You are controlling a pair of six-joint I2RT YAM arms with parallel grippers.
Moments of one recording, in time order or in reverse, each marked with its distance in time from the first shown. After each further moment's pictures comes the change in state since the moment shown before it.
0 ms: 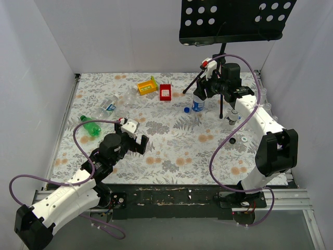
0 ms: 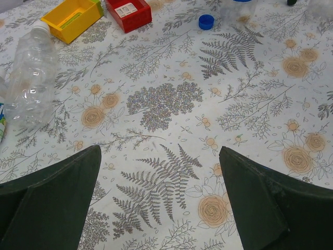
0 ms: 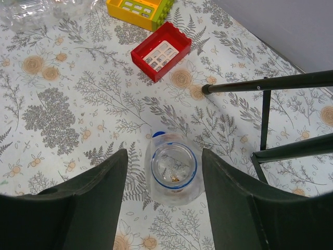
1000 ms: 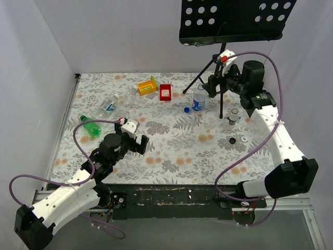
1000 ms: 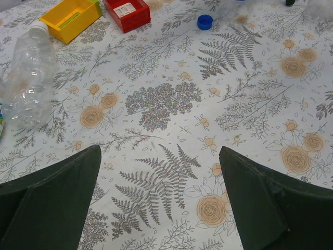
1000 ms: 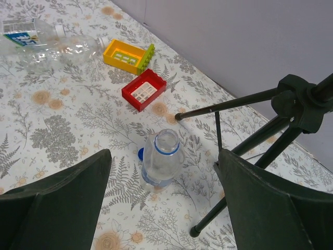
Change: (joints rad) left arm 0.000 0.000 0.000 0.000 0.004 -0.003; right arm -0.064 -0.237 -0.020 -0.002 -0.022 -0.001
